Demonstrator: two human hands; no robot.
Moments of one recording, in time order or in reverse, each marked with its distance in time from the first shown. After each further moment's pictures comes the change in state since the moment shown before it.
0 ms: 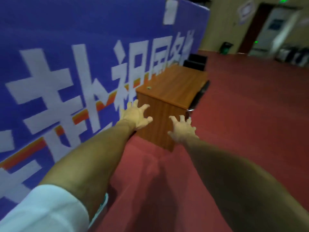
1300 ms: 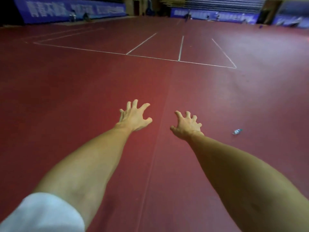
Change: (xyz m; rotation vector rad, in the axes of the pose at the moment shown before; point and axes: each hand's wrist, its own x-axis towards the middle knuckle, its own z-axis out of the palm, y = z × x) left_hand -0.624 1.102 0.222 -0.083 -0.361 1.832; right_hand -0.874 0.803 -0.042 0.116 0.304 1.888
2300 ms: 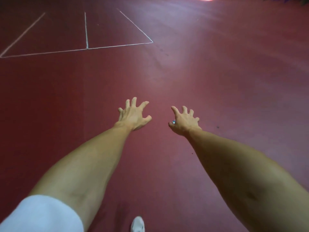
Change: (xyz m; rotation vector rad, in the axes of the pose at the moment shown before) left_hand 0.539 0.535 0.184 0.013 -0.190 0.528; right_hand 0.428 0.545 -0.053 0.009 0.002 0.517
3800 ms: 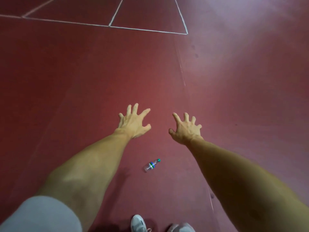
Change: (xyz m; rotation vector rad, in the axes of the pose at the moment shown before) left_hand 0.678 0.221 0.123 -0.015 -0.111 -0.299; right_hand 0.723 0.287 -0.032 -0.196 -0.133 -0.311
